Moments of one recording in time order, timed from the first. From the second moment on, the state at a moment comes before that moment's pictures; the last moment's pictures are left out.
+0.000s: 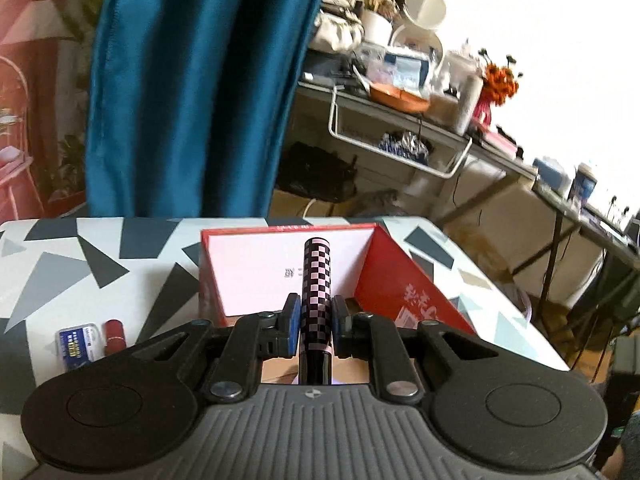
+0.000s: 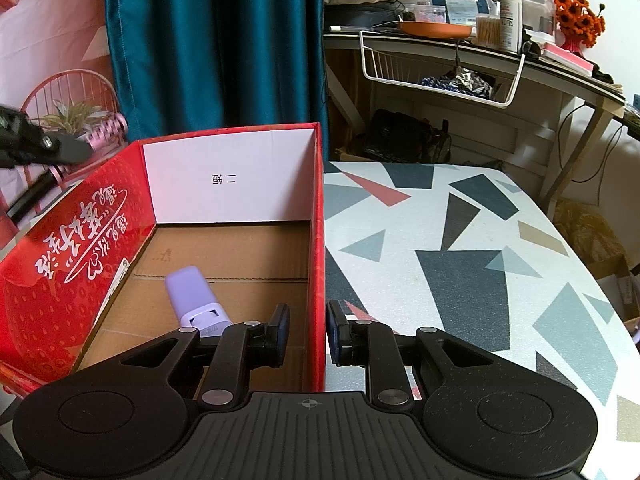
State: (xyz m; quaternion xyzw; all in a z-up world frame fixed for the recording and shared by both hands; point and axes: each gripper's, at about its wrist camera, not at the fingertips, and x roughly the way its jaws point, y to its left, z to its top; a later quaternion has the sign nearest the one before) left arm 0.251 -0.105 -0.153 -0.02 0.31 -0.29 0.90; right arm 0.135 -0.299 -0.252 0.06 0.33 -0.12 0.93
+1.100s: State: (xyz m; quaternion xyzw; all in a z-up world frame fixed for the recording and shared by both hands) left arm 0.256 -0.100 -0.189 0.06 0.32 -0.25 0.91; right arm 0.136 -0.300 -0.252 0.07 0.33 -0.12 0.93
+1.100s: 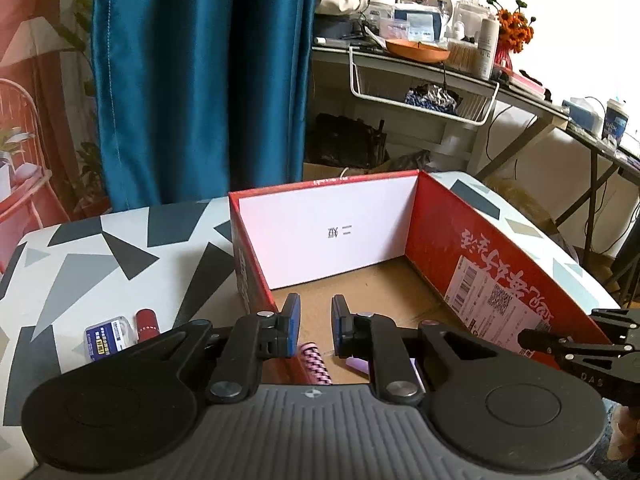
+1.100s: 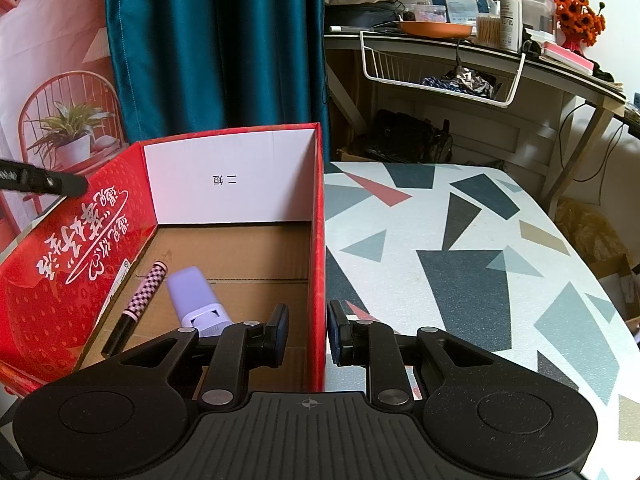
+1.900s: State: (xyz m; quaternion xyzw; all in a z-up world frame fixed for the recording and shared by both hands) left arm 0.258 0.026 -0.199 0.01 0.35 -0.12 0.93; right arm 0.136 -0.299 -0.252 0.07 0.33 -0.12 0.93
